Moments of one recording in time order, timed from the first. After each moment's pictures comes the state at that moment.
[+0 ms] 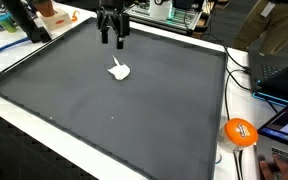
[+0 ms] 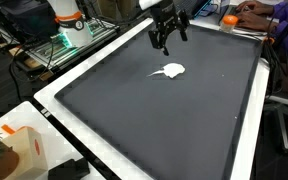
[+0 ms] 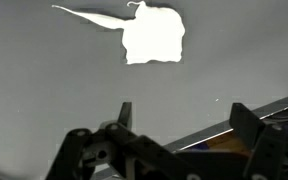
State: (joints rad) arm 0.01 0.16 0.09 -2.41 0.36 3.03 0.07
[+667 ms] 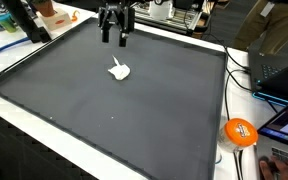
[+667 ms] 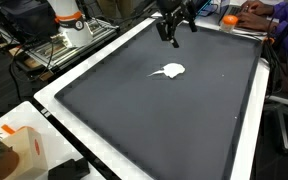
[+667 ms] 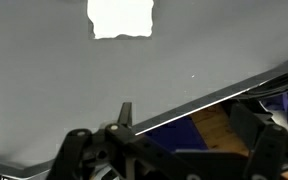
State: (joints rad) arm -0.01 0.15 0.17 -2.41 0.43 3.16 0.04
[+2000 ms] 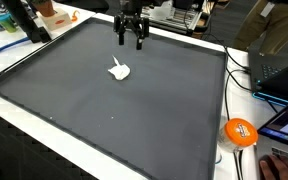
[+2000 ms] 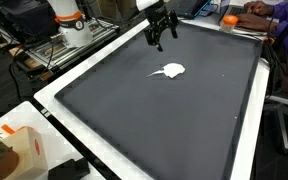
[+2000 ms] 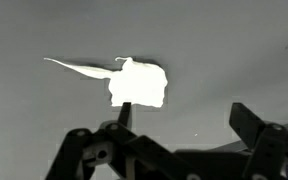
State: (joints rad) arm -0.04 0.12 0.25 -2.55 0.45 3.13 -0.04
